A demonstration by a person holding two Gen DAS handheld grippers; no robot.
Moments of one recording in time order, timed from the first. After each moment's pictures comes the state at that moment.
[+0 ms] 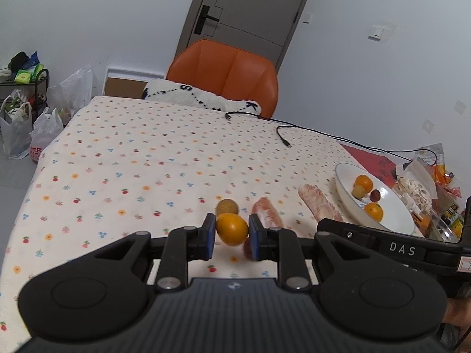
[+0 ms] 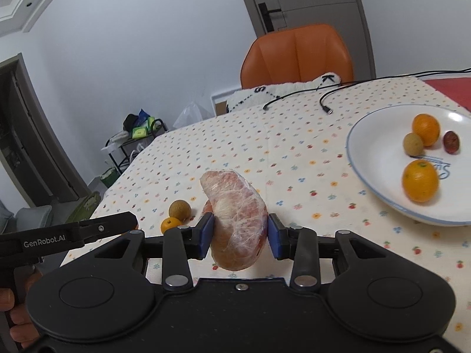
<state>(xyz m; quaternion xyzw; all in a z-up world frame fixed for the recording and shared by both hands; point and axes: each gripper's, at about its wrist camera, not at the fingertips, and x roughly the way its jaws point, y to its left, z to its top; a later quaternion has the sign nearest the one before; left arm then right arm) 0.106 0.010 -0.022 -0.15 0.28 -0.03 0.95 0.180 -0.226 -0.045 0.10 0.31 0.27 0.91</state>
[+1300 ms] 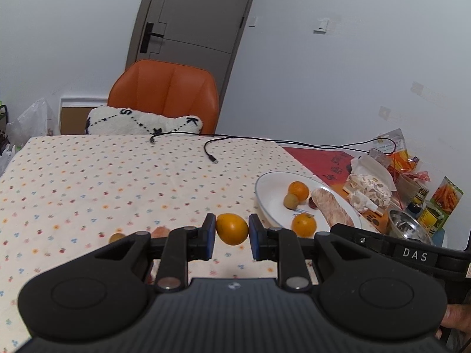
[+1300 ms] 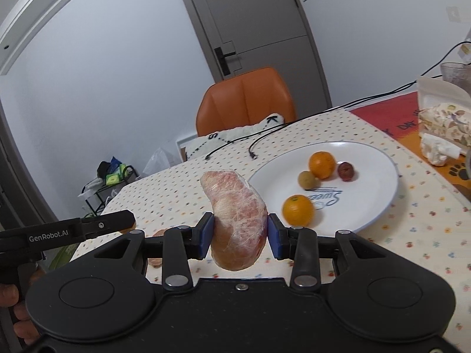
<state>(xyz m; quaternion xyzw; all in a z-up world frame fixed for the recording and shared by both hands) 0.125 -0.085 0.013 -0.11 0.25 -0.10 0.96 0.157 -0.335 -0.023 0.14 0.25 0.20 0.94</state>
